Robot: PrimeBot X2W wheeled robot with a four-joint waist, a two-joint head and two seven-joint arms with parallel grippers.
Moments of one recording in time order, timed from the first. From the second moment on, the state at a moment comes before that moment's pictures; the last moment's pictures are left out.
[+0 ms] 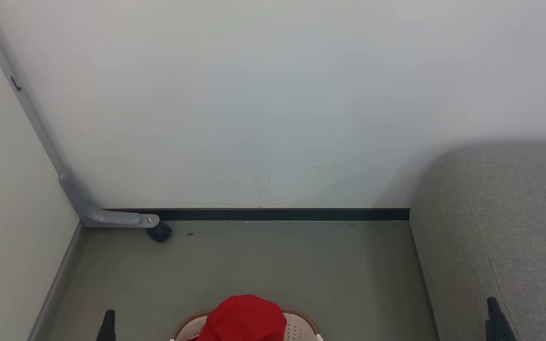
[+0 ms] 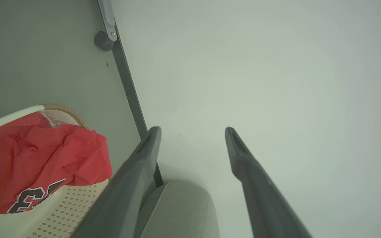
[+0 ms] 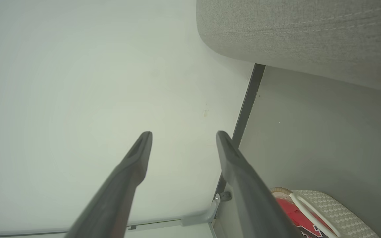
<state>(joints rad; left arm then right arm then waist) -0.01 0.02 0.07 0.38 -1.52 -0.12 0.00 -0.01 -0.02 -0.09 0.30 1.42 0.08 0.00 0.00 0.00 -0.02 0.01</state>
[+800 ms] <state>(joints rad) -0.02 0.03 0.01 0.22 -1.05 -0.03 -0.09 -0.01 -0.02 0.00 0.16 1.00 0.02 -0.09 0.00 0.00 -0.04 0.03</state>
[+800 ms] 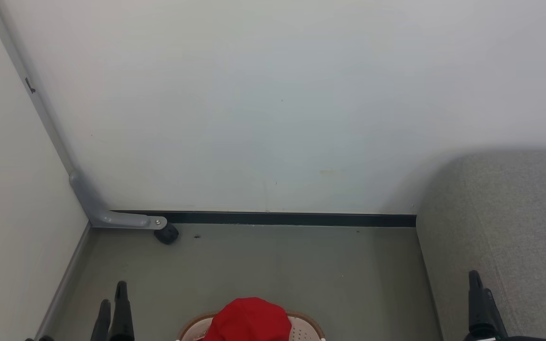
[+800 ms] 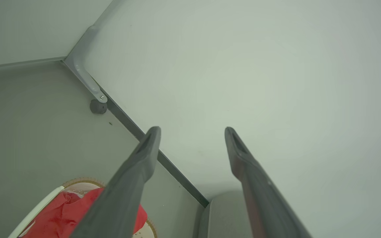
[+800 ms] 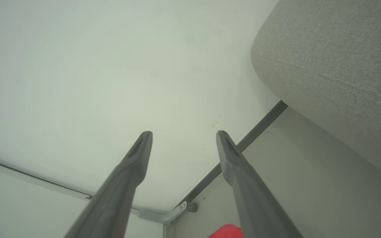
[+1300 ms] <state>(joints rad) -0.02 0.03 -0.04 0.20 -0.71 0.03 -0.15 -0.01 -0.04 0.07 0.14 0.72 -0.01 -0.15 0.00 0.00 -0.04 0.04</state>
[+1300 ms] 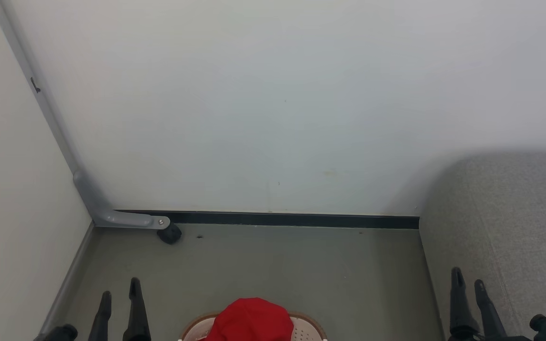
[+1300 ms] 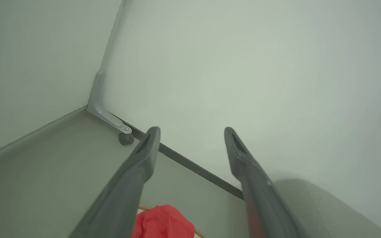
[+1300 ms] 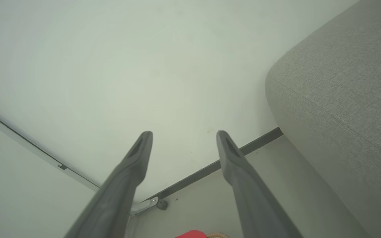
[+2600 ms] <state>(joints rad) -0.02 0.04 -0.17 0.34 -0.22 0.09 -0.25 -0.01 -0.07 0.21 0.28 0.27 -0.05 -0.25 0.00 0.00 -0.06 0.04</state>
